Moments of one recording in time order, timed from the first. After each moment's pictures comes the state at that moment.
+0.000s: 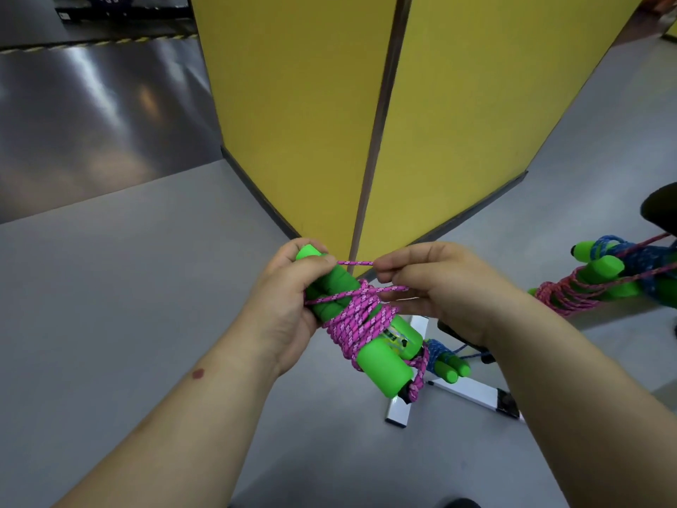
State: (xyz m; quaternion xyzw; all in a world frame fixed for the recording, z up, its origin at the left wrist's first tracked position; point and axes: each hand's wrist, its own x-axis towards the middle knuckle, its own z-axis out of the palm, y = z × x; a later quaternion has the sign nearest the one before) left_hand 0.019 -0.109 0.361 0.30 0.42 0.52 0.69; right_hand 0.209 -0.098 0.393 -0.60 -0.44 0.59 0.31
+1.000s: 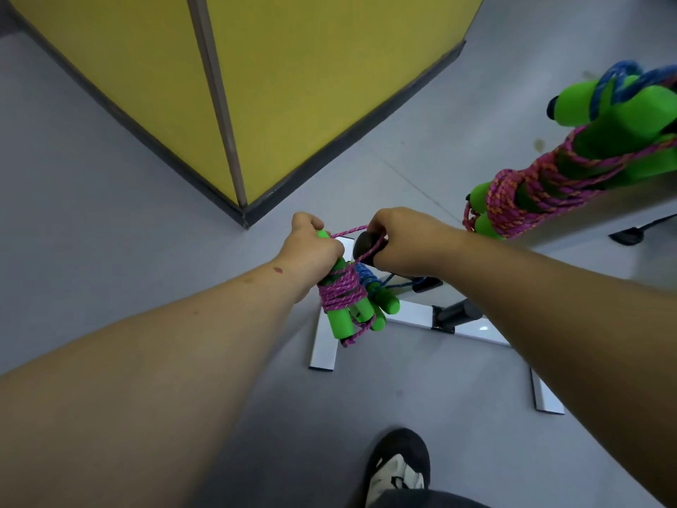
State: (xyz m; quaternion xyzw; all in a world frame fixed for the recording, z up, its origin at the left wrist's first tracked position) left_hand 0.226 0.001 0.124 0.47 0.61 0.19 0.60; right_hand 0.373 -0.026 0.197 -0.72 -0.65 0.23 -0.10
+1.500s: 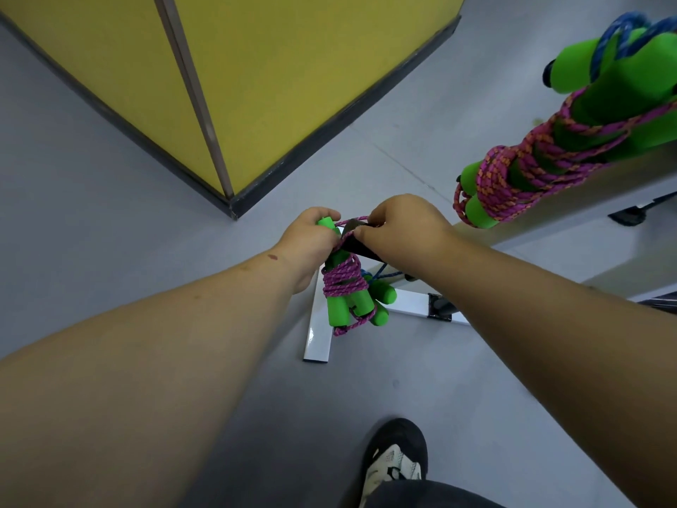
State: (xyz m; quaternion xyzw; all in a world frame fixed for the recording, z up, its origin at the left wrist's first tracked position) left_hand 0.249 0.005 0.104 0.38 0.57 0.22 0.69; right_hand 0.375 -0.037 0.186 -0.78 -0.58 0.23 -0.02
